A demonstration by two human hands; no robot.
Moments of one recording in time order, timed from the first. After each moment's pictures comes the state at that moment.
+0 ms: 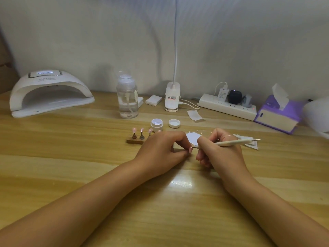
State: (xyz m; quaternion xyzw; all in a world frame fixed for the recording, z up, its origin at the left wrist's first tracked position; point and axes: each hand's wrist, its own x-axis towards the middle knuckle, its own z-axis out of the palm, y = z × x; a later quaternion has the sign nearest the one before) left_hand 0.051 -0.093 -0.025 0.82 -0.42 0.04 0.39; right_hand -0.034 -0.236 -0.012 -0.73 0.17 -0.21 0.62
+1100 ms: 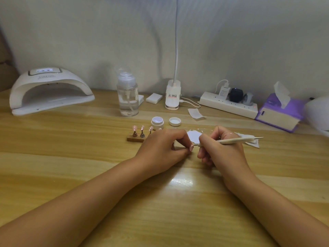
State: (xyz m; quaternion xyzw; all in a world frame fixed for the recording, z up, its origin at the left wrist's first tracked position) left_hand 0.049 -0.092 -0.022 0.82 -0.42 0.03 0.38; right_hand -0.034 -0.236 -0.011 -0.73 0.17 -0.22 0.62
